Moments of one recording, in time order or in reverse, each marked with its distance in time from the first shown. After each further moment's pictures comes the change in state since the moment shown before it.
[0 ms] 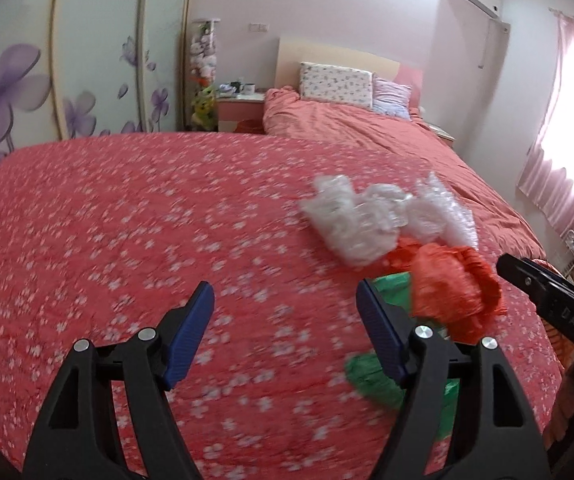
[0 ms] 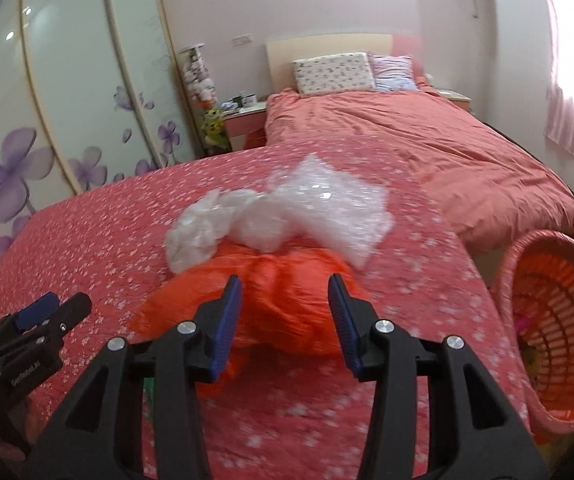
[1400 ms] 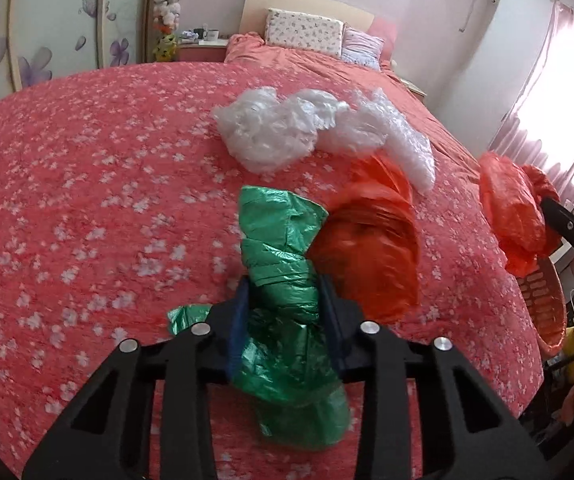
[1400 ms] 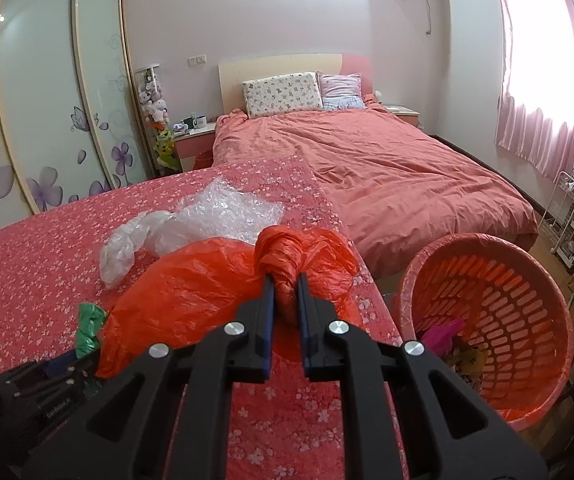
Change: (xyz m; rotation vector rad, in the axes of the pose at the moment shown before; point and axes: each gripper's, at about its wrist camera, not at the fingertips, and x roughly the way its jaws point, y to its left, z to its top) left arm 0.027 -0.058 -0.041 0.005 0.185 -0.130; right arm -0.046 -0.073 -0.010 0.053 -0.088 -0.178
